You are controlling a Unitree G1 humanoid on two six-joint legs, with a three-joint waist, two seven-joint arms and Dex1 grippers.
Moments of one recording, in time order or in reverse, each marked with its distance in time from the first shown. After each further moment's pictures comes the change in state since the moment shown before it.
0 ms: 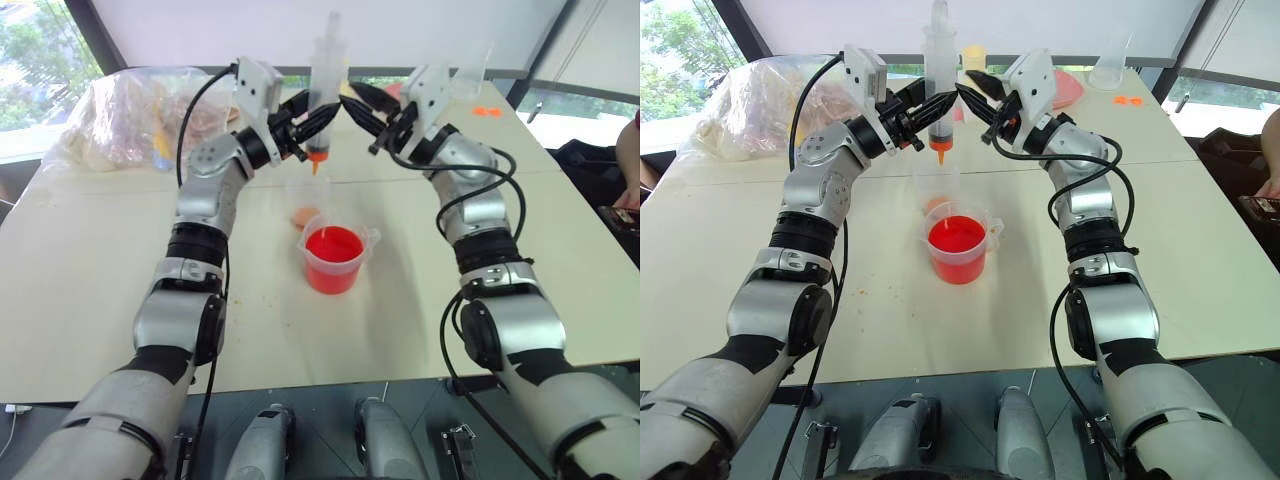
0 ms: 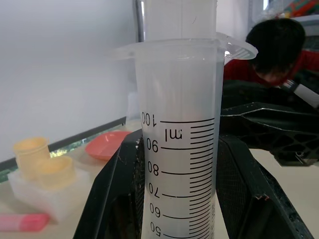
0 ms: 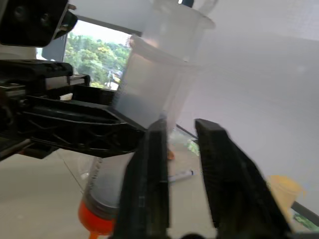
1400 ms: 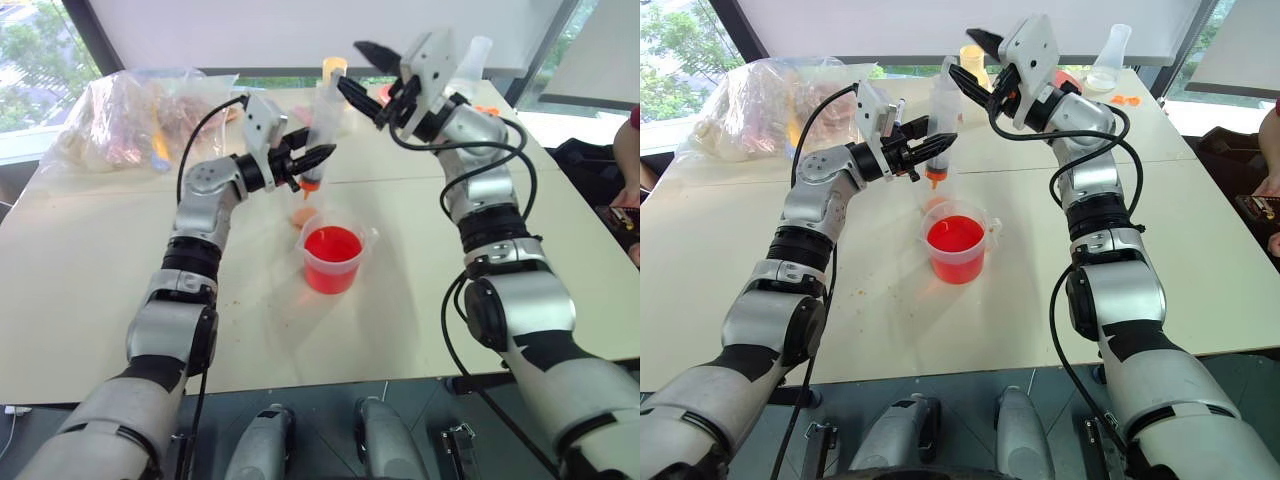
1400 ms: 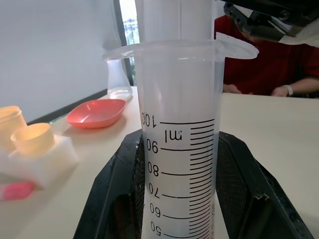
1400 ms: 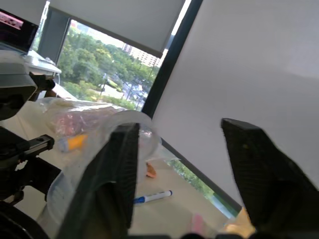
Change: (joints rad) left arm 0.071 0.035 -0.049 0.024 0.065 -0.043 -0.105; right arm -0.130 0.008 0.011 0.124 -0.036 -0.114 0.054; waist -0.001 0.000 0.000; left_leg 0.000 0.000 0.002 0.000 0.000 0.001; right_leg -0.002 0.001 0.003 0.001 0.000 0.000
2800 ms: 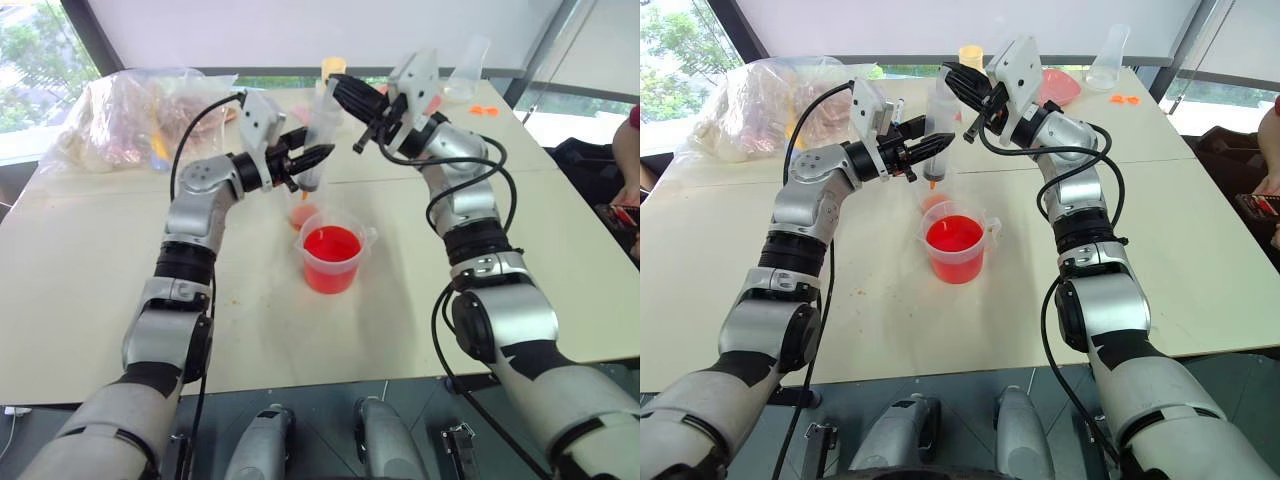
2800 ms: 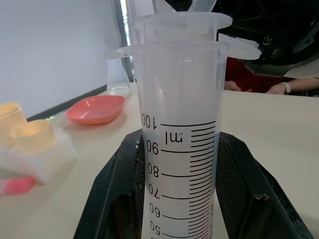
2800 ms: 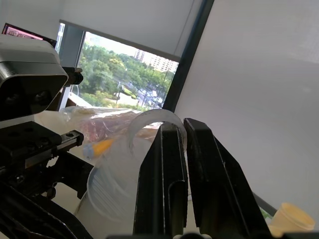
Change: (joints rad) left arm 0.051 0.018 0.002 -0.166 -0.007 0.145 0.039; right arm 0.067 0.056 -0.004 -0.075 0.024 0.051 0.008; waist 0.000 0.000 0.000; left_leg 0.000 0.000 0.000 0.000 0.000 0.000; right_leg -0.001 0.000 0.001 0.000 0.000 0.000
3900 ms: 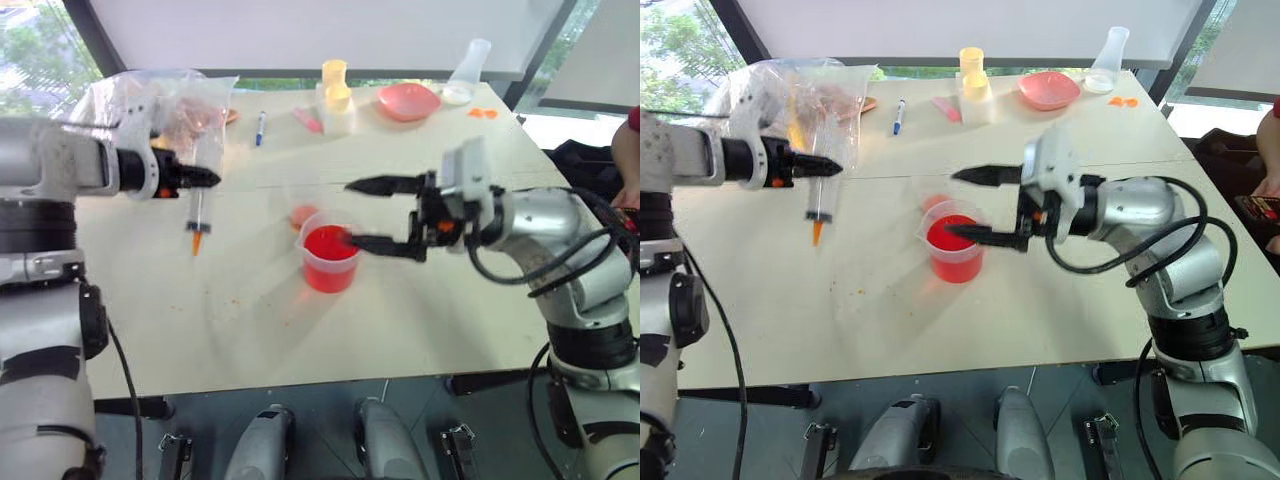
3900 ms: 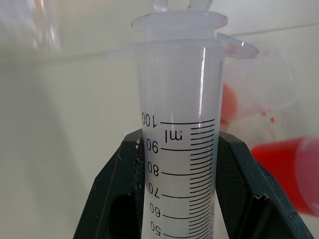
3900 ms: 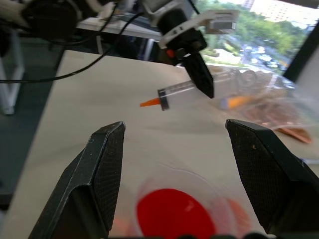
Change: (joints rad) left arm -0.024 0.512 0.063 -0.278 -0.302 1.451 0.315; right arm 0.542 -0.411 0.103 -1.167 0.425 0.798 0.220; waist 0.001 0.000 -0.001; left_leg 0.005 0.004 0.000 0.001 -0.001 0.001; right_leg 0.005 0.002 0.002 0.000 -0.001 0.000
